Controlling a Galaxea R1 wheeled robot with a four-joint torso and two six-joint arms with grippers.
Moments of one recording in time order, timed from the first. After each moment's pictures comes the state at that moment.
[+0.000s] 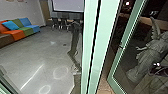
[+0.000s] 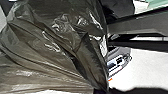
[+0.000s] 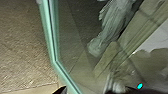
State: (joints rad) left arm 1.49 2.87 -2.48 -0.08 0.05 0.21; right arm -0.27 1.94 -1.60 -0.80 -0.79 1.04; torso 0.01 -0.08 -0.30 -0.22
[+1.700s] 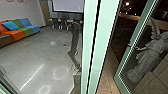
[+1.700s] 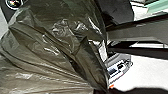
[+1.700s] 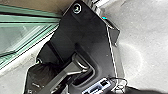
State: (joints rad) left arm 1.49 2.87 -2.48 -0.07 0.00 0.21; right arm -1.40 2.41 -1.88 -0.48 -0.01 1.04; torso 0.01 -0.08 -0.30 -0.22
